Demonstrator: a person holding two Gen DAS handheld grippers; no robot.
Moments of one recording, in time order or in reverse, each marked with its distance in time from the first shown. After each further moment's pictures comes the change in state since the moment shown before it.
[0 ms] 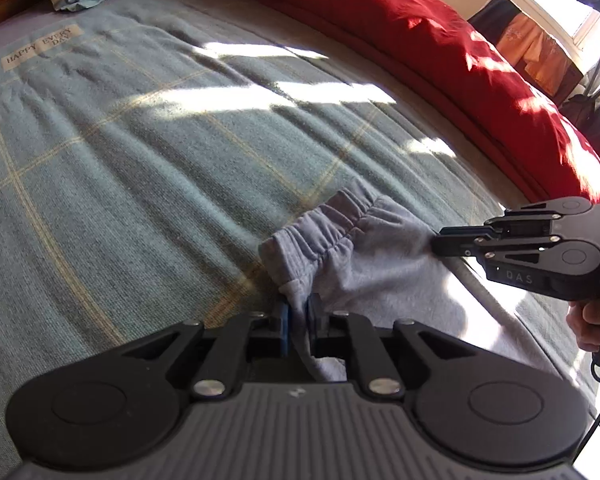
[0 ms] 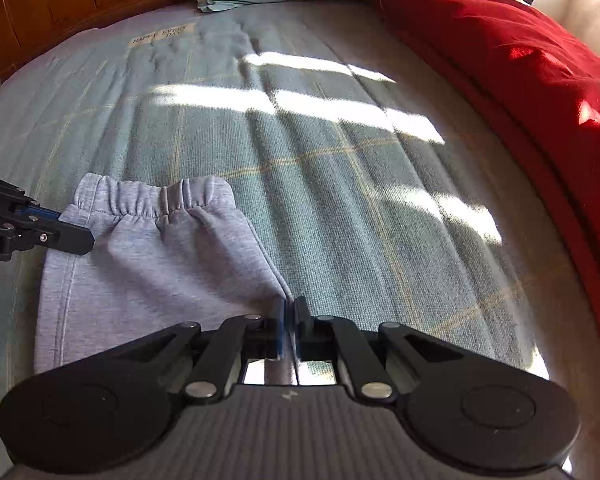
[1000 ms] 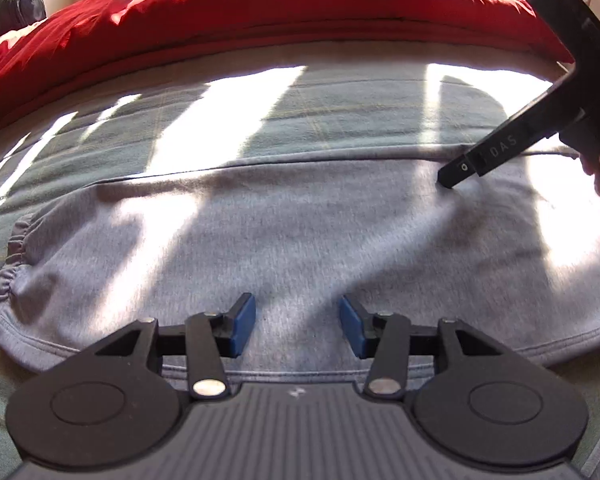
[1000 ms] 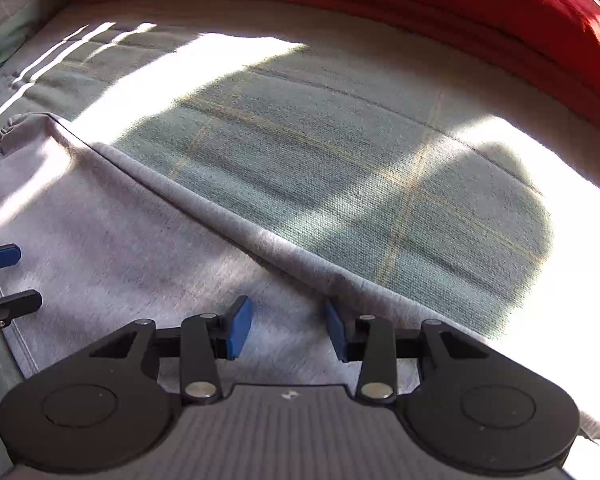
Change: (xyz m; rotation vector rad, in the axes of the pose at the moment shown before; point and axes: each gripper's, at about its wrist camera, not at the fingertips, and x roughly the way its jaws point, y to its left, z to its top) left arm -0.012 -0.192 -0.135 0.855 0.081 -0.107; right arm -0.142 -0.044 -0.257 0.733 0.107 -0.311
